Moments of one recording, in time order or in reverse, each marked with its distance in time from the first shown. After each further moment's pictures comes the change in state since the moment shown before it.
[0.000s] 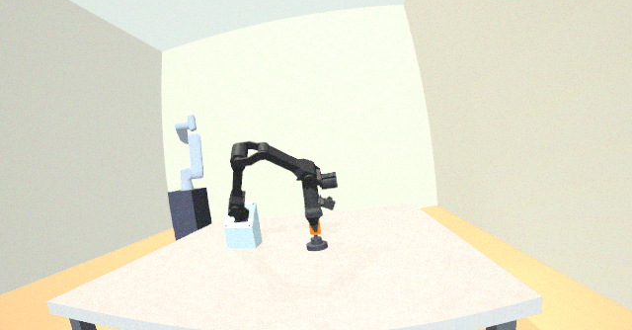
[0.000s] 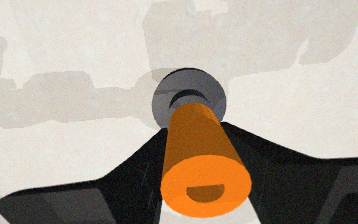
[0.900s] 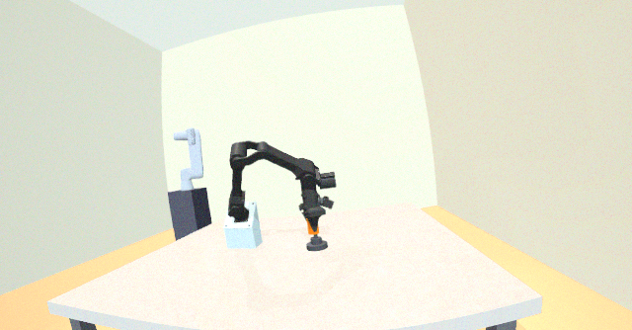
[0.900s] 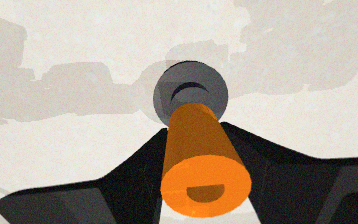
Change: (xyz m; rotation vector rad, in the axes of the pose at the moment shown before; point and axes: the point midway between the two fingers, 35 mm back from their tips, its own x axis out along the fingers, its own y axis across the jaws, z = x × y) arm -0.003 0.001 -0.006 -0.207 0.010 -0.001
